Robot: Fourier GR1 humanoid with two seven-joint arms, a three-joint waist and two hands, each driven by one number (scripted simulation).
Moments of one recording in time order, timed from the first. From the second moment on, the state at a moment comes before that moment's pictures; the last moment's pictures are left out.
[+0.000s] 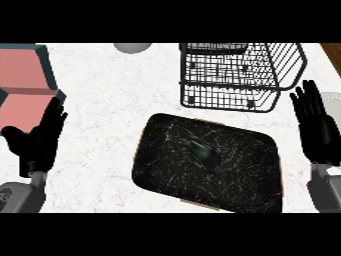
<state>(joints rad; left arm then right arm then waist) -0.16 0.43 -0.22 -1.30 0.44 0.35 -0.05 -0.19 -0.33 0.04 -1.35 -0.42 -0.15 -0.21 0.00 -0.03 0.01</state>
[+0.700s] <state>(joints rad) -0.25 0.36 -0.41 -1.34 0.36 0.17 -0.11 -0.35 -0.16 0.43 -1.27 -0.13 -0.28 0.02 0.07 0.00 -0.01</state>
